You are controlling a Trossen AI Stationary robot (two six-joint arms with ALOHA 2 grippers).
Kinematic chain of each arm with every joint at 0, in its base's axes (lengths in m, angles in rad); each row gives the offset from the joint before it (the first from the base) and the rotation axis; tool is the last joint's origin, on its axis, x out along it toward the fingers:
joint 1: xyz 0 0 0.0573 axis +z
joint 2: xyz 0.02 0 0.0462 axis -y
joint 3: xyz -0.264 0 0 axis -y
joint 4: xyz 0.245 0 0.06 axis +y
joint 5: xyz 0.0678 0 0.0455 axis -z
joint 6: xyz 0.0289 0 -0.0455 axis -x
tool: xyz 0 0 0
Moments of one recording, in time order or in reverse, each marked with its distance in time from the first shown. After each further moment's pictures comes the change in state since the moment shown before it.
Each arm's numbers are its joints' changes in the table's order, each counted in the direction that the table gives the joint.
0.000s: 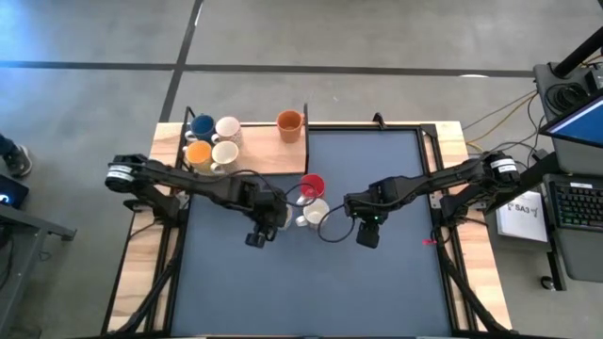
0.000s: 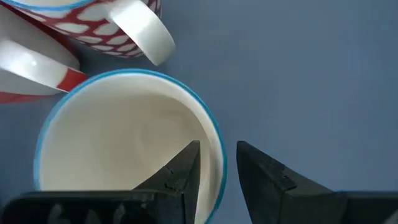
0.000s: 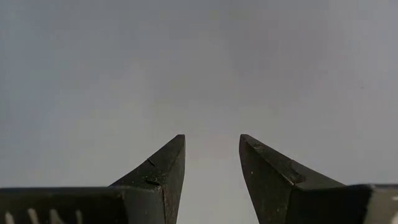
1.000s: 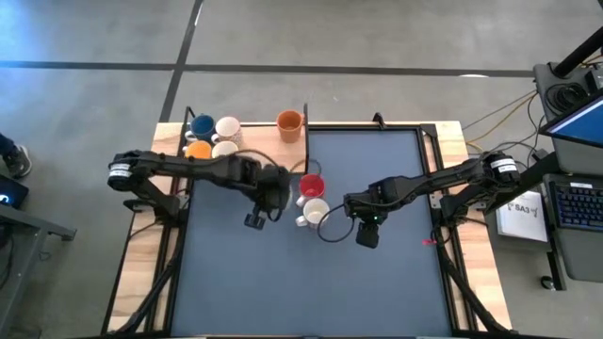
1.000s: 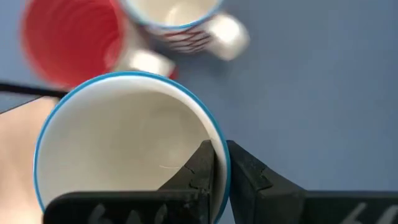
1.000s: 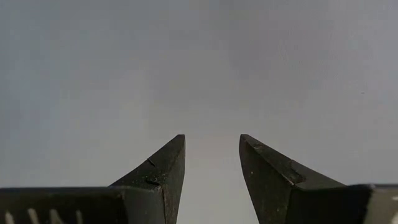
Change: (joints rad) left arm 0.132 0.001 0.233 0.276 -0.032 -0.179; right arm 0.000 0.000 -0.001 -0.013 0.001 0.007
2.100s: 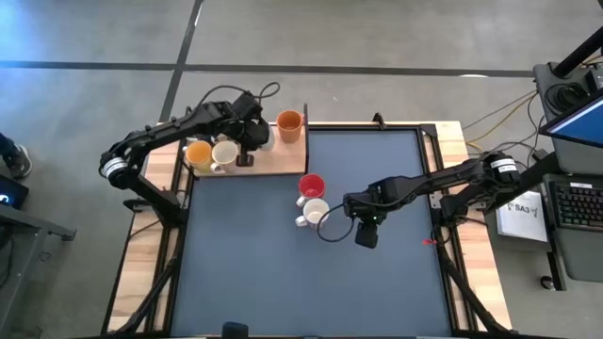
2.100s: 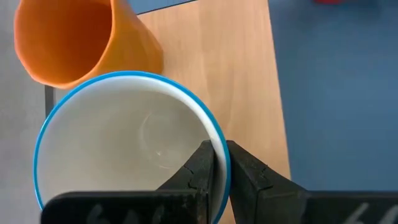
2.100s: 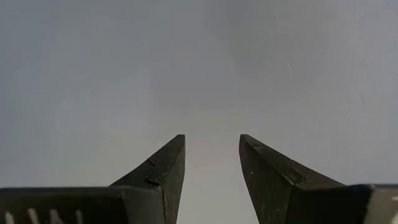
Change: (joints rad) left arm 0.608 0.048 -0.042 -0.089 0.038 -0.381; right arm -0.001 0.000 0.000 -0.022 0.001 0.008
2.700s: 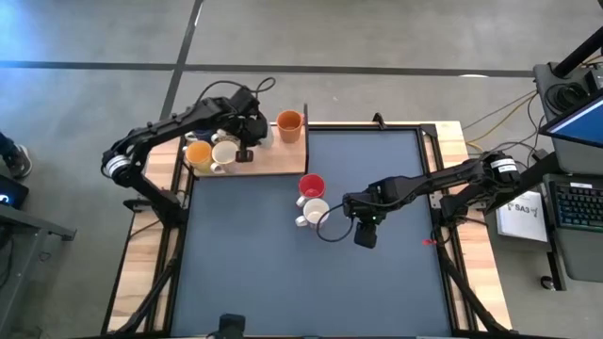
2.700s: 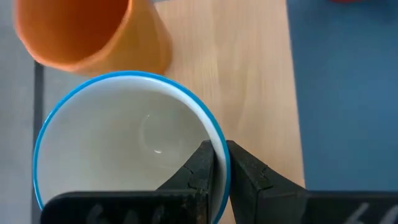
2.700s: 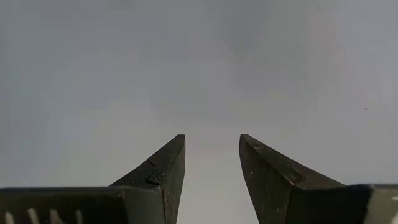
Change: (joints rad) left arm 0.069 -0.034 0.001 -0.021 0.054 -0.016; right arm 0.000 0.000 0.000 -0.019 0.001 0.000
